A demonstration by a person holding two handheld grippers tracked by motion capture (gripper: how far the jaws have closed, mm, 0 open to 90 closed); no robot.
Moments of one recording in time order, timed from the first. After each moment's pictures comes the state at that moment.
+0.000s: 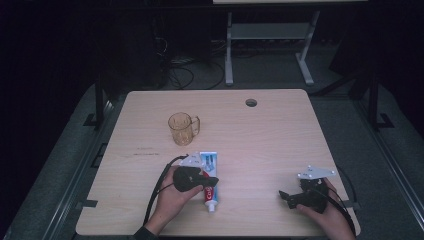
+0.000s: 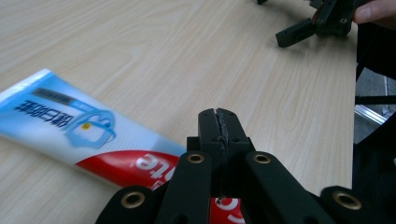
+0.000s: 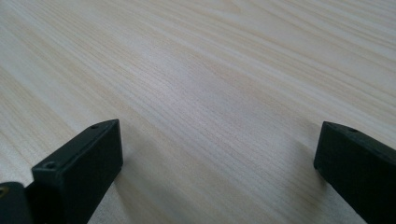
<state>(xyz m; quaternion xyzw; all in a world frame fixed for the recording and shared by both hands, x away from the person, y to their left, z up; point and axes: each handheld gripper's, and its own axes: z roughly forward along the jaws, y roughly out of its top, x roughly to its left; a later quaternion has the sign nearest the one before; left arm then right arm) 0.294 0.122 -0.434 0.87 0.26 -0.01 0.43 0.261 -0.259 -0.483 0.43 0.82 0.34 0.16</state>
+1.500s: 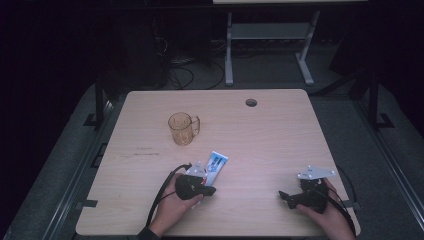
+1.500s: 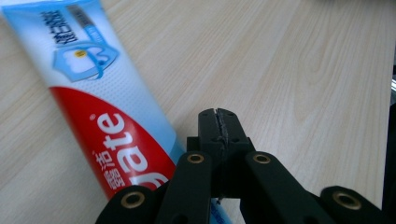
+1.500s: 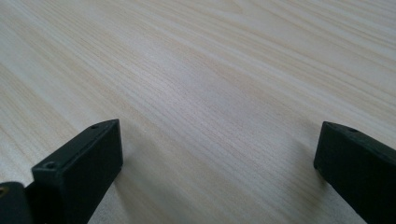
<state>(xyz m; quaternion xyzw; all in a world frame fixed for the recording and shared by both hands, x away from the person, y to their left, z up) 0.282 0.126 -0.454 0.89 0.26 0.00 0.37 0.261 -0.259 -0.483 0.43 0.82 0.34 0.16</state>
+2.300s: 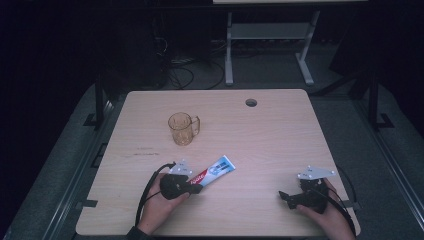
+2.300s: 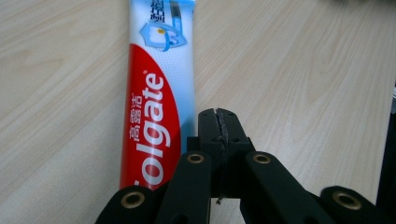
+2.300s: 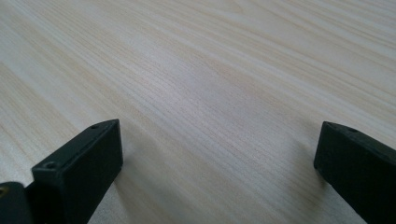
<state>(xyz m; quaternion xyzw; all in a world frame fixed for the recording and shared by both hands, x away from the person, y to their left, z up) 0.279 0.161 -0.441 0.88 0.29 0.02 0.37 0.260 -0.259 -0.483 0.43 0.82 0.34 0.16</state>
